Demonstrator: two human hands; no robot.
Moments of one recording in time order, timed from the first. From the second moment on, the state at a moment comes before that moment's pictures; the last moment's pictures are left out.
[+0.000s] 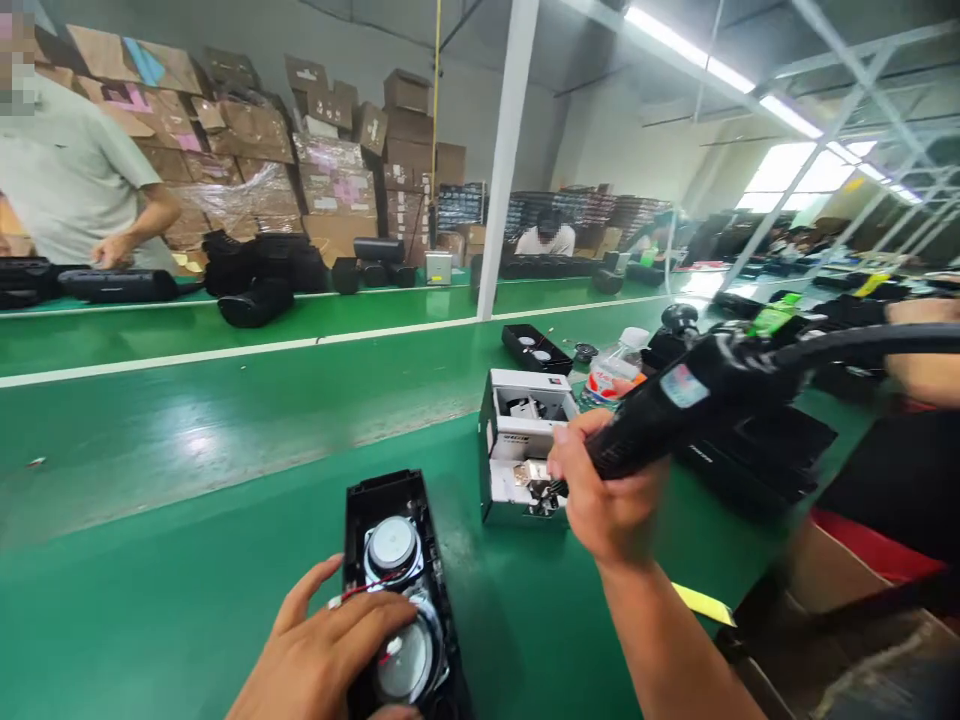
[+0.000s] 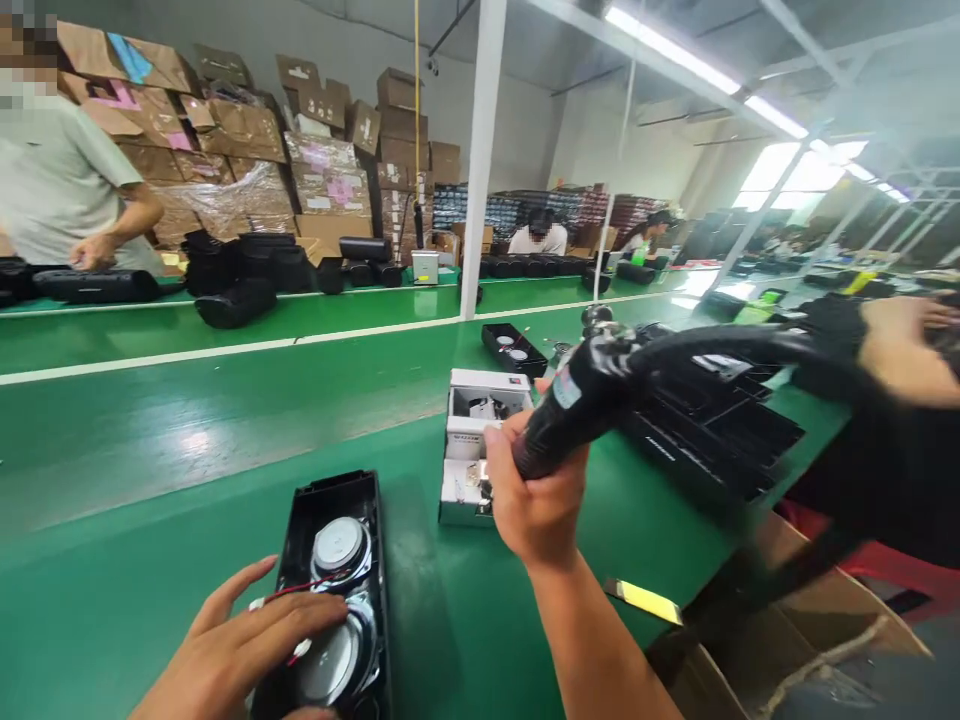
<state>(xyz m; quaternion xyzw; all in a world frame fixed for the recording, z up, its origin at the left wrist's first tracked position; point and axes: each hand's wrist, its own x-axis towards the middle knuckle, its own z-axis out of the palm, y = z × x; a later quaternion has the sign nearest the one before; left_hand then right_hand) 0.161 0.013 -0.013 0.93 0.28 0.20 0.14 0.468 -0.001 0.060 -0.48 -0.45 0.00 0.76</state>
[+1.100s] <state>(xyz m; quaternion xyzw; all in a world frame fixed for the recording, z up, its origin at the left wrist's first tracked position) 0.168 0.006 -0.003 0.92 0.29 0.13 0.21 0.367 -0.017 0.017 -0.39 -0.50 0.29 0.72</state>
